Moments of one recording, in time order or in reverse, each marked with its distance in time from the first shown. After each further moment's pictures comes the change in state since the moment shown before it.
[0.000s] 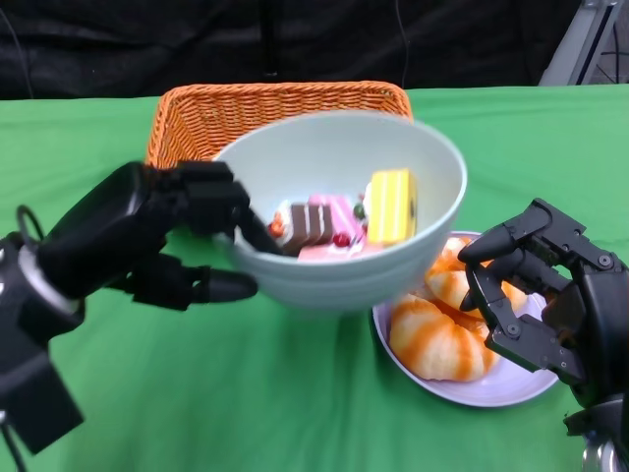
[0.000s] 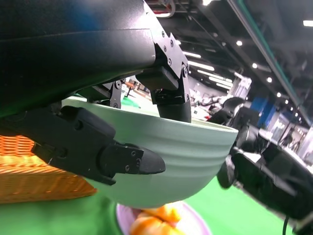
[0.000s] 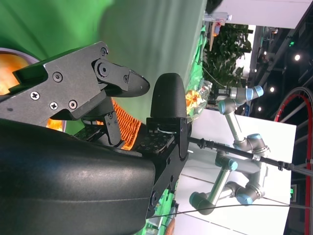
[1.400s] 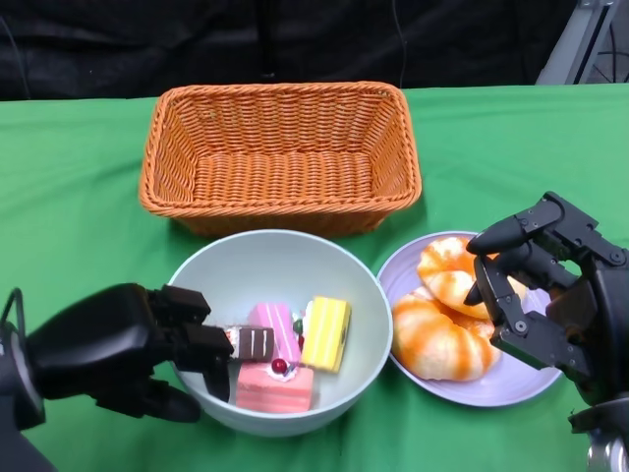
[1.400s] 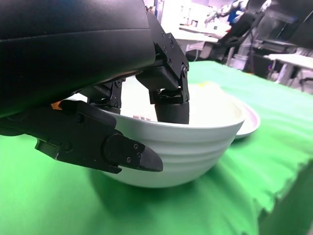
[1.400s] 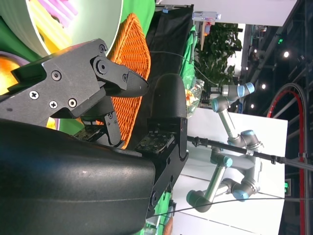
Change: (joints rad) left arm -0.005 0.221 -0.315 0.193 0.691 -0.145 0.659; right arm 0.001 0.000 -0.009 -0.021 0.042 0.008 0.008
